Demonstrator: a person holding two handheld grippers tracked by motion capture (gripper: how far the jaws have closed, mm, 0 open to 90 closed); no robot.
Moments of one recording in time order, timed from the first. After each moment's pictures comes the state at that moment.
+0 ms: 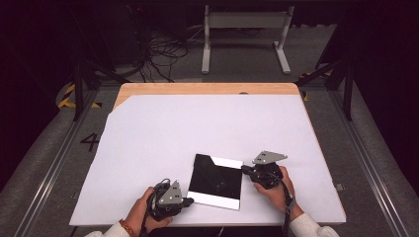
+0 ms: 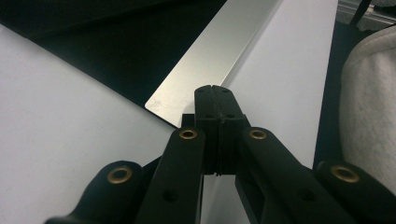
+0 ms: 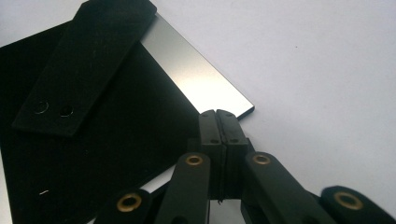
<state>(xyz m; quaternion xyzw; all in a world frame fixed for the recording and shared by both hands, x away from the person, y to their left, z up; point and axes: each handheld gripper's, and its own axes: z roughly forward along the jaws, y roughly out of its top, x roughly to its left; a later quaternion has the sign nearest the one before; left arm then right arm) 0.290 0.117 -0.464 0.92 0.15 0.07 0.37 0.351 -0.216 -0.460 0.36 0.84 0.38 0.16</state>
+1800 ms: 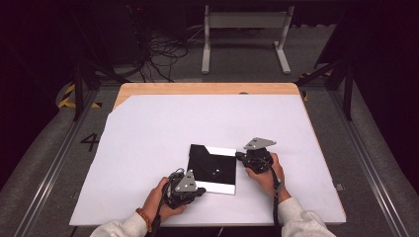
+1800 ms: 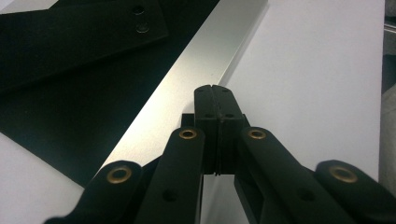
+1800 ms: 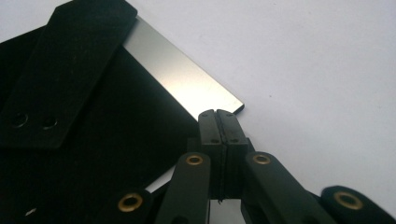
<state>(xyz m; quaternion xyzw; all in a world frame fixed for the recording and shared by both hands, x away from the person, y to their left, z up) 0.316 0.084 -0.463 0.91 0.15 0.07 0.37 0.393 -0.199 -0.459 0.37 0.83 0.37 0.19</state>
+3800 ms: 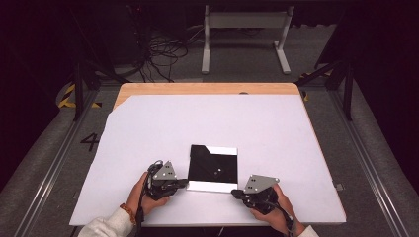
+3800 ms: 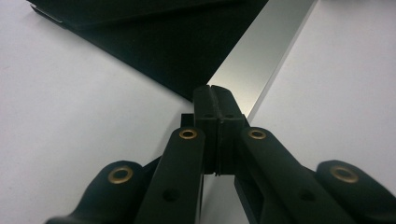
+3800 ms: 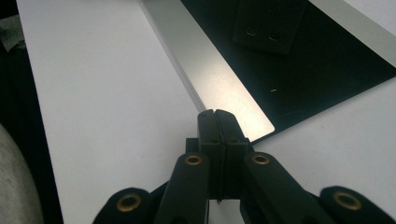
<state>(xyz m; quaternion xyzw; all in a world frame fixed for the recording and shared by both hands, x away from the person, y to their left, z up) 0.339 0.133 -0.467 0.89 0.22 0.06 0.39 0.293 -0.192 -0.460 0.23 0.88 0.38 0.13</state>
